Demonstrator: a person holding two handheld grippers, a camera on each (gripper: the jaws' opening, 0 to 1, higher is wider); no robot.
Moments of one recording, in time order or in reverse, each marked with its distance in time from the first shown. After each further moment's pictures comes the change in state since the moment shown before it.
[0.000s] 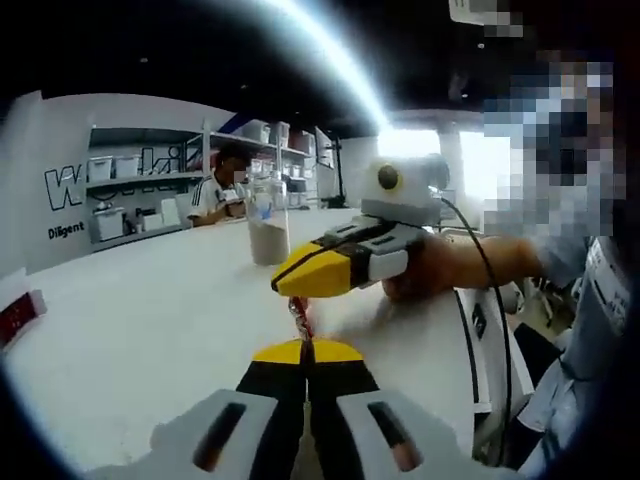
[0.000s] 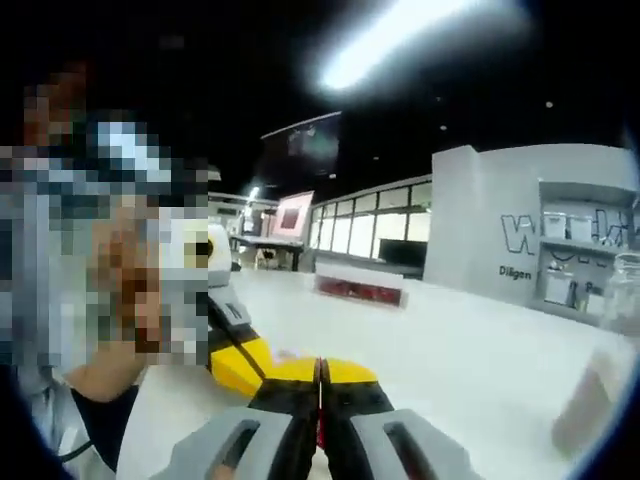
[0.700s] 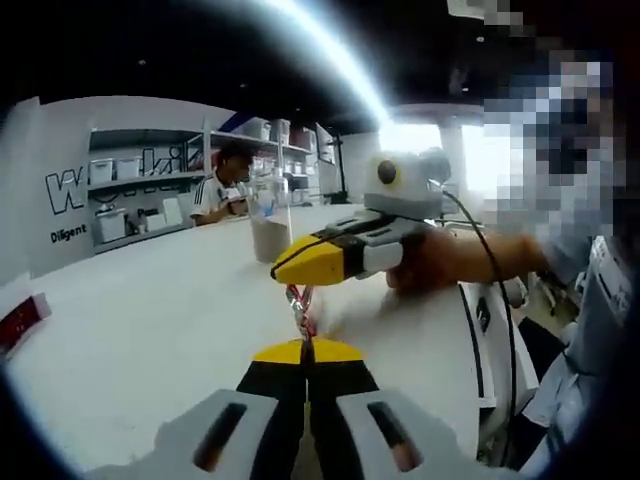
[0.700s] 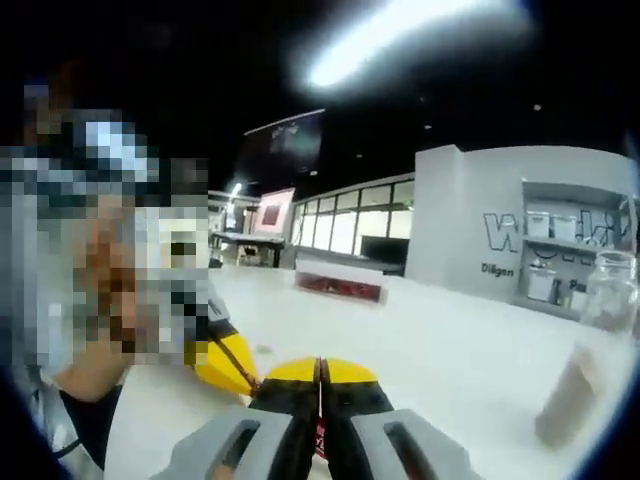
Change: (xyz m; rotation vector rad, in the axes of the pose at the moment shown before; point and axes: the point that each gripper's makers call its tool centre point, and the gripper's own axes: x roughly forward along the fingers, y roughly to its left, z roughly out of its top) left arm -0.001 0.004 -0.002 0.016 0.018 0.015; right arm -0.007 -0.018 -0.003 -0.017 0.011 -0.103
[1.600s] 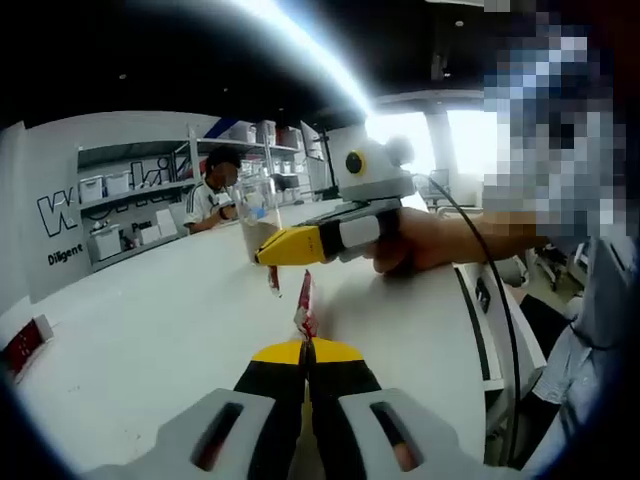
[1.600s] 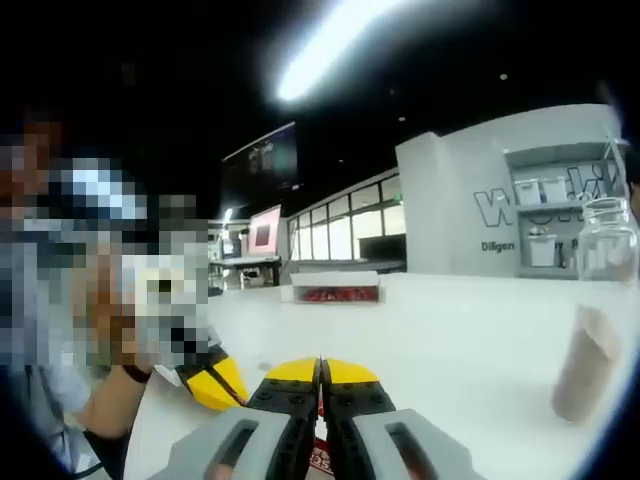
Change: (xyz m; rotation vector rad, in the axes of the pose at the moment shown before) left arm 0.003 -0.006 -0.006 0.118 0.024 -0.012; right arm -0.001 -0.011 0.006 0.158 -0.053 0.031
